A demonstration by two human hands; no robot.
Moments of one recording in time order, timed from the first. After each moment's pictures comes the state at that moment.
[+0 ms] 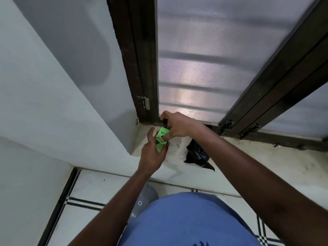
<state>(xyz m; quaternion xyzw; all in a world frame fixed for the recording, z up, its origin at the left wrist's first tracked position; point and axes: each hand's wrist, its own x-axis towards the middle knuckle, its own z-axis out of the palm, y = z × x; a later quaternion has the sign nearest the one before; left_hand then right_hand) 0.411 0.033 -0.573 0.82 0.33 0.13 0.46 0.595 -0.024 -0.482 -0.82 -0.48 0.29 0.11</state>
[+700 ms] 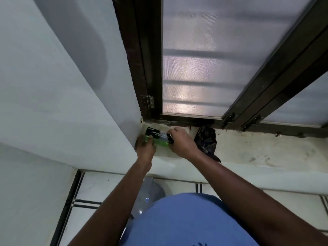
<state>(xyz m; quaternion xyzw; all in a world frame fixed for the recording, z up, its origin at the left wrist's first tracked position) 0.409 0.076 -0.593 0.42 0.53 0.13 0.72 0.519 -0.047 -0.557 -0.90 -0.37 0.19 0.15</state>
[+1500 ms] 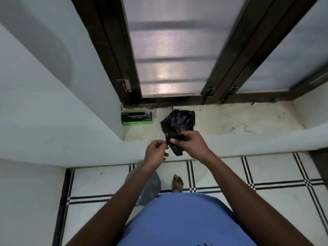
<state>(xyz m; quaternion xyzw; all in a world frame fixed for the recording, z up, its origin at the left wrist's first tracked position) 0.367 -0.022 -0.564 0.63 0.41 -0.08 0.65 0.461 -0.170 -0.532 -0.80 -0.09 0.31 0.50</state>
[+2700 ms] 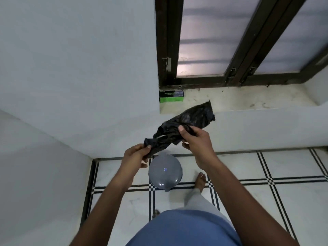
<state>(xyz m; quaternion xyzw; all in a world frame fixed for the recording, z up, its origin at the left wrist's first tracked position) 0.074 0.091 -0.479 0.61 0.39 -0.02 0.69 0.204 -0.100 -0.476 -0.68 0.03 0.25 0.69</state>
